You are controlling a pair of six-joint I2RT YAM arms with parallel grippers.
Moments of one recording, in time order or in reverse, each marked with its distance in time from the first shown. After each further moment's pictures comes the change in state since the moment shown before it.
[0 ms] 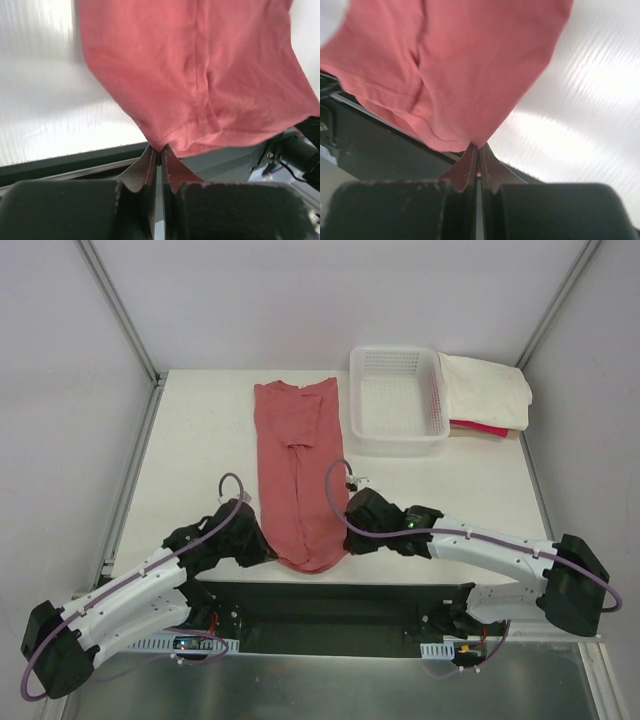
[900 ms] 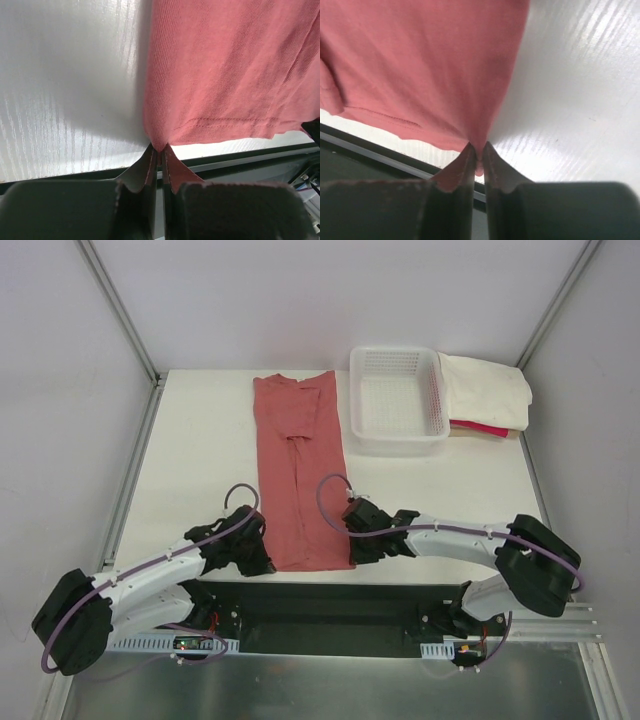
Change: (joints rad) left arm 0.006 0.229 -0.057 0.079 -0.021 -0.031; right arm -0.051 0.192 -0.079 0.098 -0.066 0.049
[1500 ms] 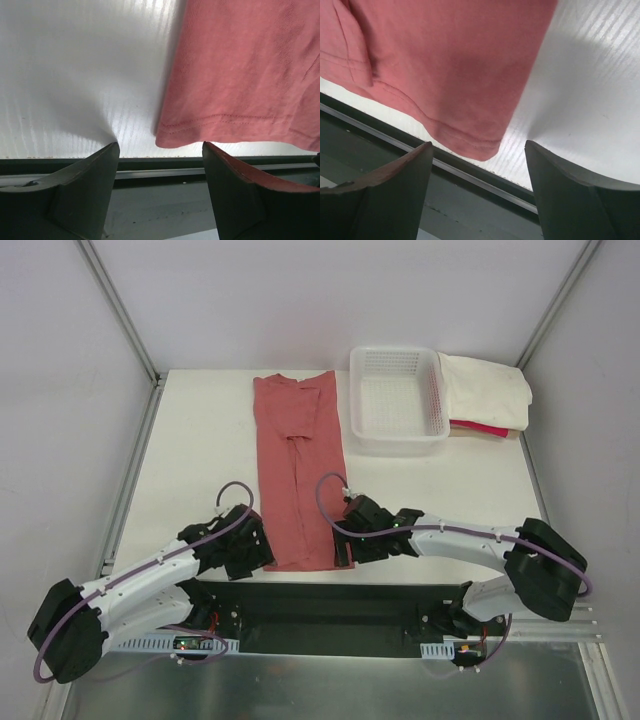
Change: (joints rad) left arm 0.000 -0.088 0.055 -0.162 -0.084 0.024; right arm 0.000 -0.052 0.000 -0.016 -0.057 -0.063
